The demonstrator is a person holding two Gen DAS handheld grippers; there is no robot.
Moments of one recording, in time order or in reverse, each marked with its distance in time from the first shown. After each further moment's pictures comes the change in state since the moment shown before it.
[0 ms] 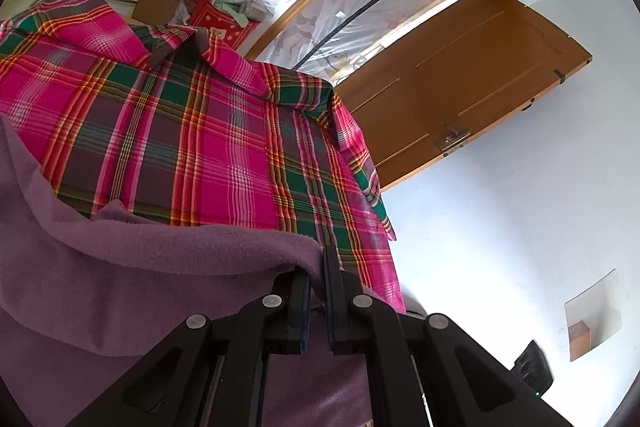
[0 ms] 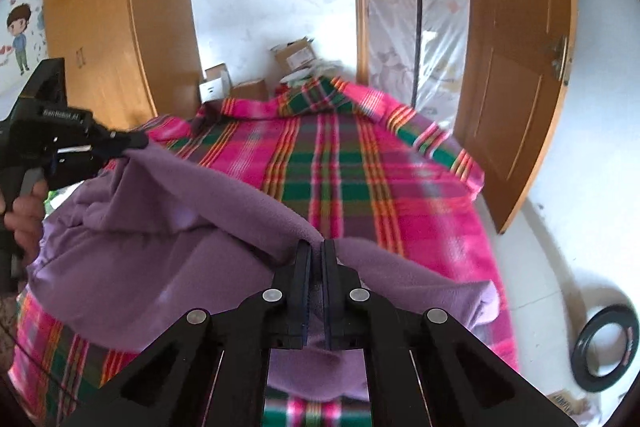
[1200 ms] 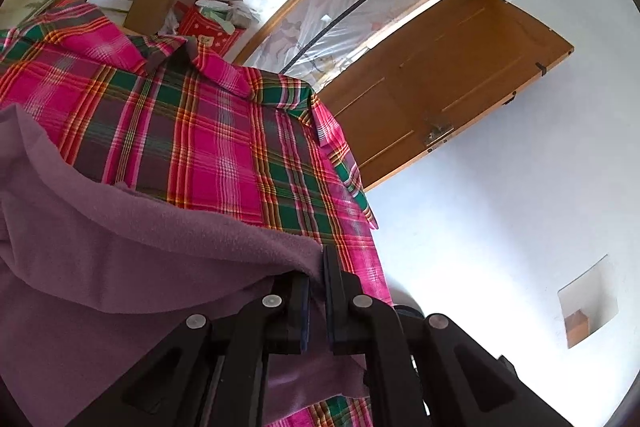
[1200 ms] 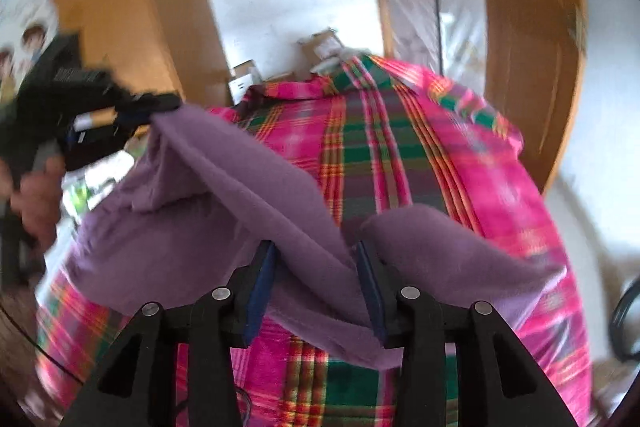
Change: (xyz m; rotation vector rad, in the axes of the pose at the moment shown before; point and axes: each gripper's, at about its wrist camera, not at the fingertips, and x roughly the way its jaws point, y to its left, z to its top) left arm -0.037 -0.018 -0.027 0.035 -0.022 -0.044; right arm -0.022 0.027 -0.050 0.162 0.041 0.145
